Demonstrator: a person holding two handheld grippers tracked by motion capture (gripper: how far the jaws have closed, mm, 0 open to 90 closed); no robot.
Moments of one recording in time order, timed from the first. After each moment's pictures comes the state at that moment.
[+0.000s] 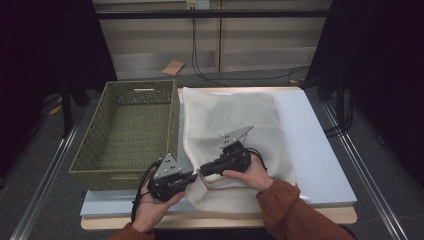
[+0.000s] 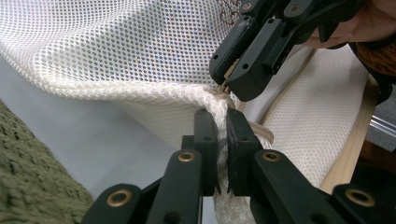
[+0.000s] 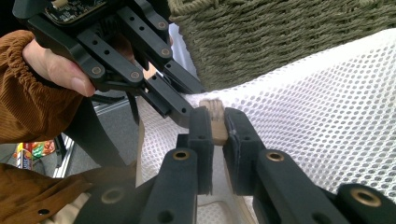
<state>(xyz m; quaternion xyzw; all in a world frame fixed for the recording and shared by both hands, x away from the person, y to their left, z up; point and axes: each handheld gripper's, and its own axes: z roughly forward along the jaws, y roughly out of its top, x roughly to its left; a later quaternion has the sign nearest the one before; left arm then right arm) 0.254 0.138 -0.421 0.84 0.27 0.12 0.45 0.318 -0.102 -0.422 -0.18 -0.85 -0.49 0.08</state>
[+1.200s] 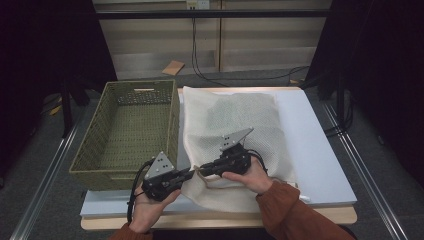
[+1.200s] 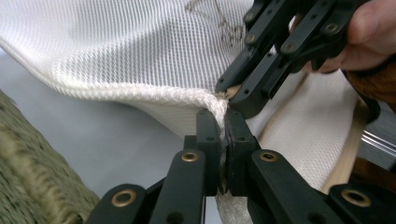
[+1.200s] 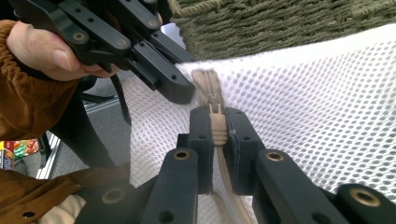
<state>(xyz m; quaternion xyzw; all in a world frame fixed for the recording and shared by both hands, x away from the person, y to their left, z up) 0.248 0.146 -0.409 0.82 0.28 0.13 0.48 0.311 -0.101 -0.418 -0.17 -0.85 -0.49 0.06</state>
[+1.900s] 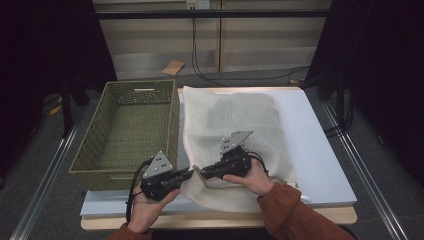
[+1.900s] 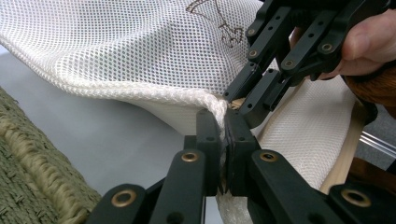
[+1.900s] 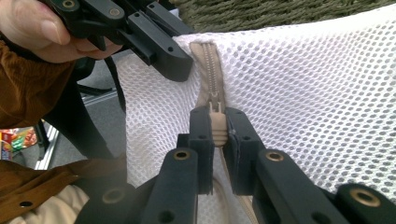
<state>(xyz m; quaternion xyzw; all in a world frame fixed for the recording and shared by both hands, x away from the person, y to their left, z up) 0.251 0.149 -0.408 0.82 0.28 0.12 0.48 0.307 -0.102 -0.425 -0.17 -0.86 -0.48 0.05</state>
